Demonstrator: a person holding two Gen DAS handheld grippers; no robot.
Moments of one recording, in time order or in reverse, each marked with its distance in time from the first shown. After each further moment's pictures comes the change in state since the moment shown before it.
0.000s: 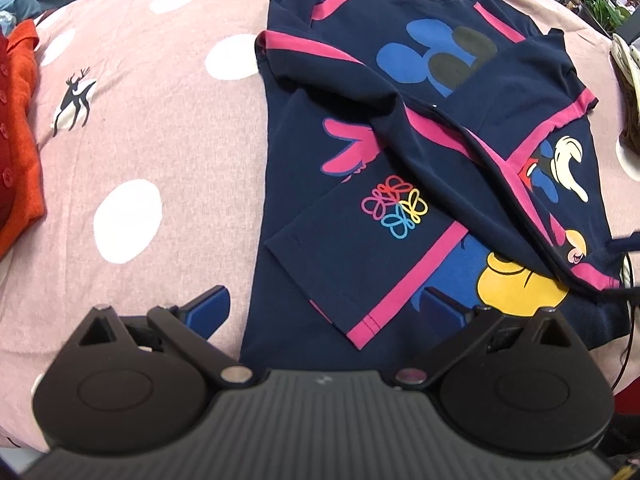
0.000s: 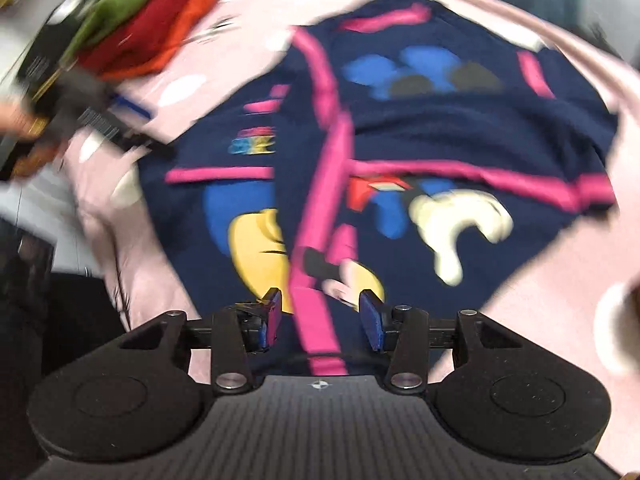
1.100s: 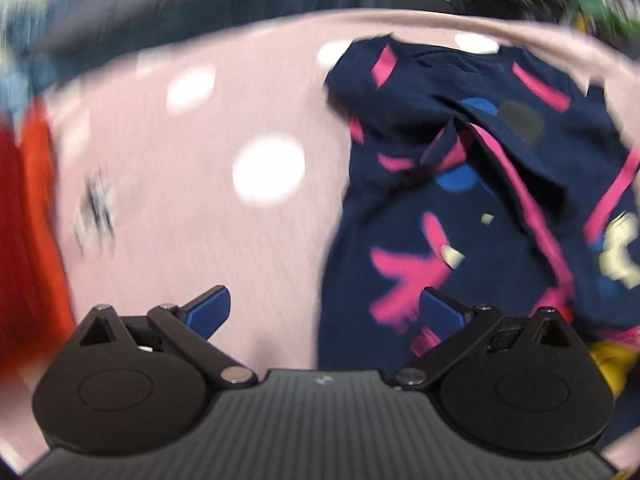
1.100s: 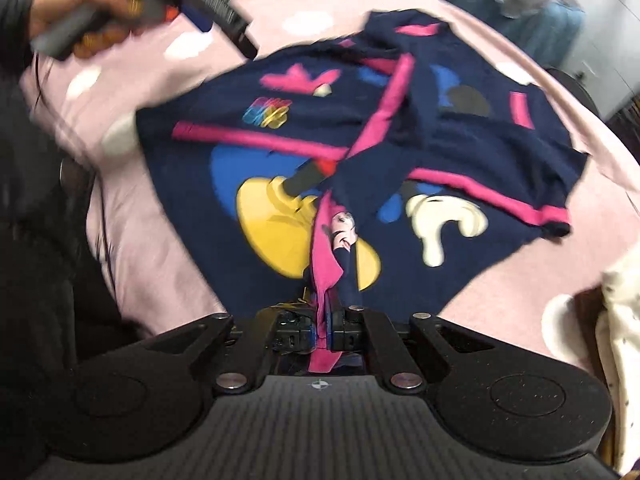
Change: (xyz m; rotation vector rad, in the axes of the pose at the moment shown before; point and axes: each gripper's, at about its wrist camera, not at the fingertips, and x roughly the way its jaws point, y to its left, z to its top) left arm 0.018 -0.011 0.078 0.145 -0.204 0.208; right arm -0.053 -0.004 0.002 0.076 0.018 -0.157
